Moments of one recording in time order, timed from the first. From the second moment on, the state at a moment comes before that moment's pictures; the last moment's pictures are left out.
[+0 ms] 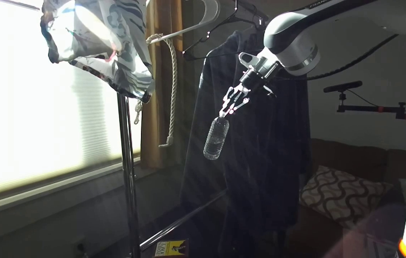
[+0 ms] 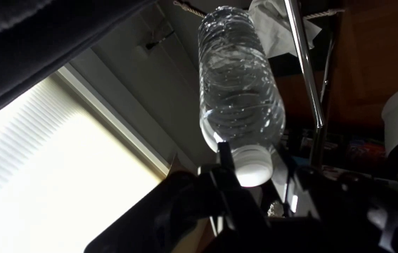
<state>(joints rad) -0.27 -0.50 0.15 -2.35 0.63 2.35 -1.57</state>
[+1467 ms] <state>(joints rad) -0.15 -0.57 -0.11 -2.25 -0.01 2.05 -0.97</state>
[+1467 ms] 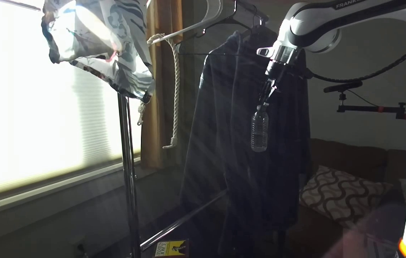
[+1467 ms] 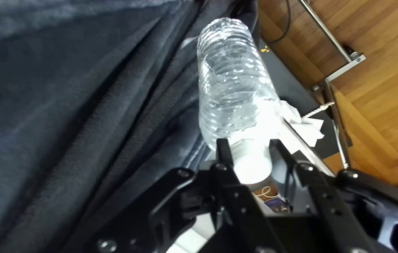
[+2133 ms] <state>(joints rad) -0.16 -0.64 -0.24 -2.26 -0.07 1.89 -0.90</state>
